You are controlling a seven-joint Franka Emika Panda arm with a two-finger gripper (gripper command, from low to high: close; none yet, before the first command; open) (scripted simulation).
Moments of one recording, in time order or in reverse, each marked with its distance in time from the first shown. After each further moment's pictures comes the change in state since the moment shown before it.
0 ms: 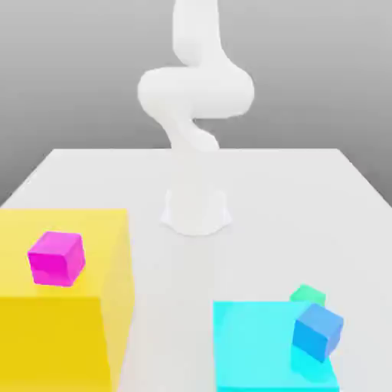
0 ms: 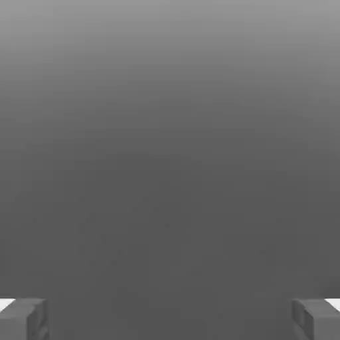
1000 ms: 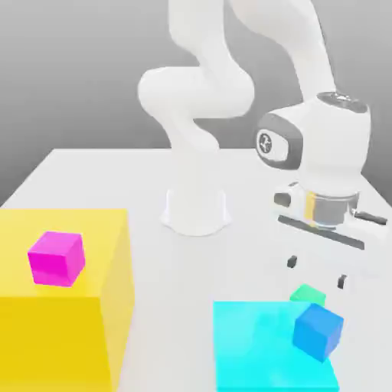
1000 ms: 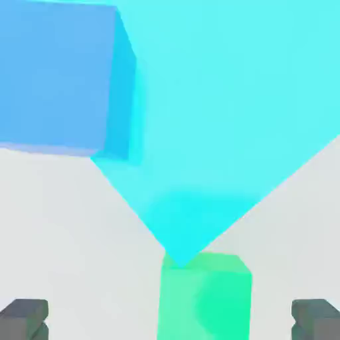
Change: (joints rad) arm 0.005 0.857 0.461 -0.406 -0.238 0.512 1.358
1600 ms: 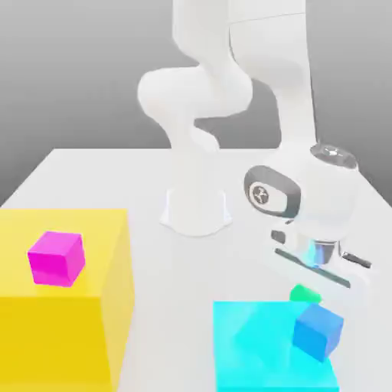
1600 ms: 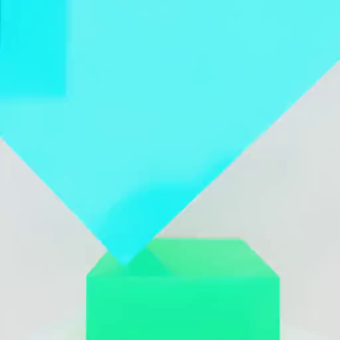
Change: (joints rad) arm 0.120 0.100 -0.146 0.021 -0.130 0.071 0.110
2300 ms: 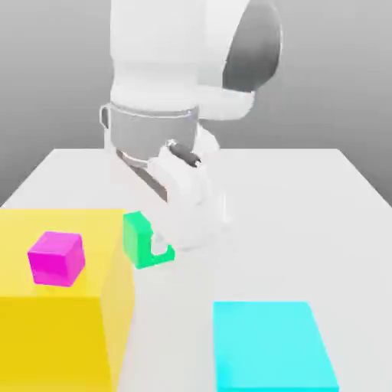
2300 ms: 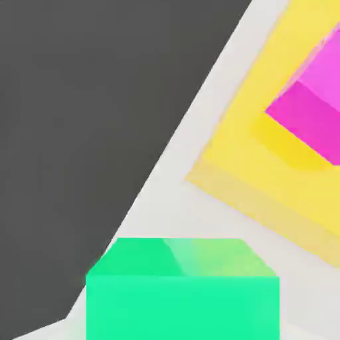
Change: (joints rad) arm -0.484 -0.372 -0.209 0.475 0.297 -0.780 -0.646
